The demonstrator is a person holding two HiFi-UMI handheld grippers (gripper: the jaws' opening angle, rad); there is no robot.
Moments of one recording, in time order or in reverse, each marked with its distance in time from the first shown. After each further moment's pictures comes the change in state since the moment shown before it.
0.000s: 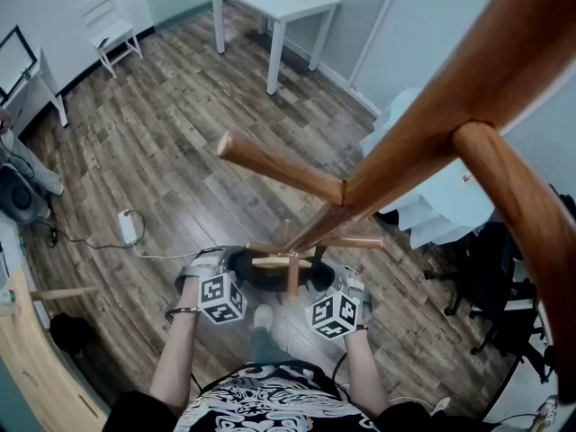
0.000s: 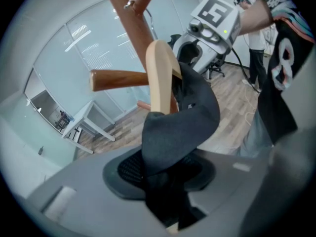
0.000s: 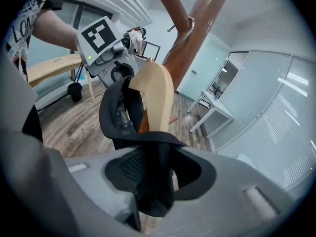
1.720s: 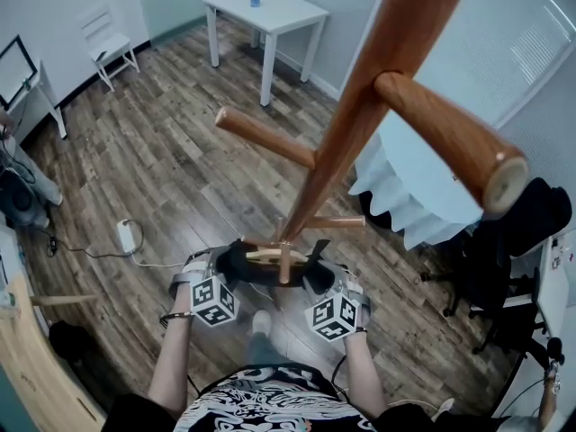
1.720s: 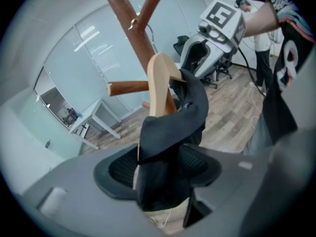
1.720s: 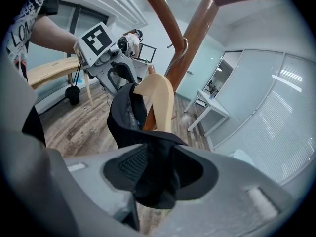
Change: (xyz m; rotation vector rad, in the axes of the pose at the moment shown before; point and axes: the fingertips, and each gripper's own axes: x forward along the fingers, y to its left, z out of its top) left arm -0.028 -0.011 -0.007 -0.061 -0.001 0.072; right arm -0.035 0.012 -0.011 0.044 -0.008 -0.027
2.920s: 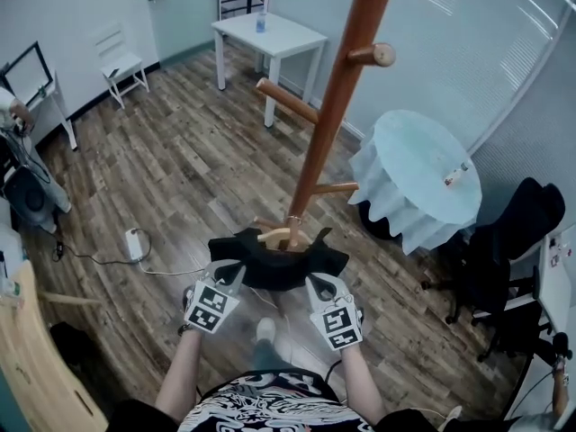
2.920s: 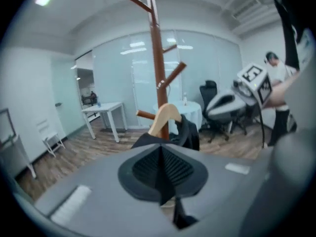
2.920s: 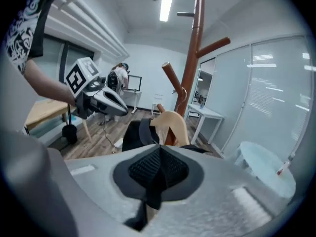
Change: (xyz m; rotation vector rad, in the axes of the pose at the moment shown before) left arm -0.109 -0.027 0.025 -0.494 -0.345 0.063; right arm -0.087 0.054 0.036 0.289 -0.285 -0.037
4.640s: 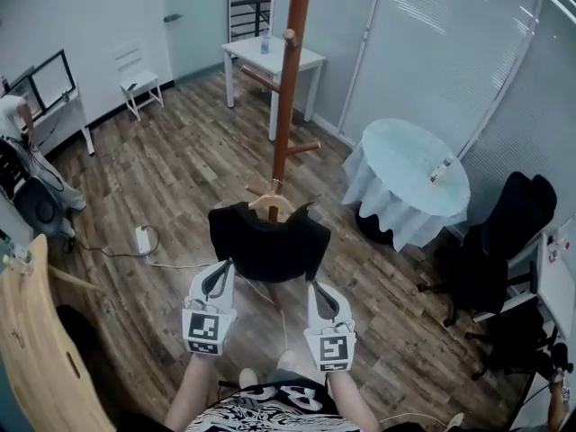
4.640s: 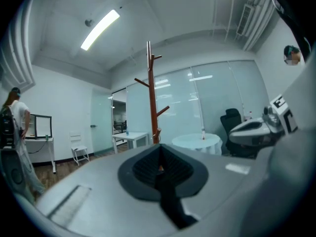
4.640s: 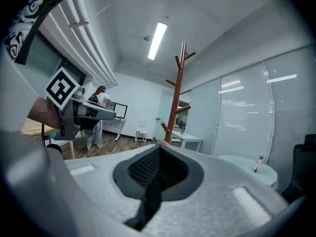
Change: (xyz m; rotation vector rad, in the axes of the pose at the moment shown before) left arm -0.176 -0.145 0.072 -0.057 -0.383 0.380; right arm -0.223 0.055 0.013 0.073 -0.347 -0.230
